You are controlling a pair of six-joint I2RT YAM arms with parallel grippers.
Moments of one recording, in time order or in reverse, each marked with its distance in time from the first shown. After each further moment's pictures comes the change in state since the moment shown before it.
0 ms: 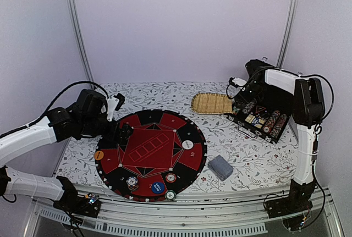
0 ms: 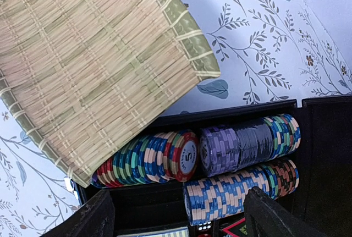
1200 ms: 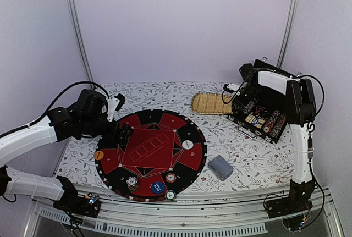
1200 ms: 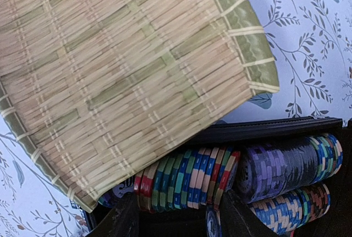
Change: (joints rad) left arm 0.006 0.008 0.000 0.000 0.014 0.005; right arm 0.029 0.128 0.115 -0.101 -0.002 -0.051
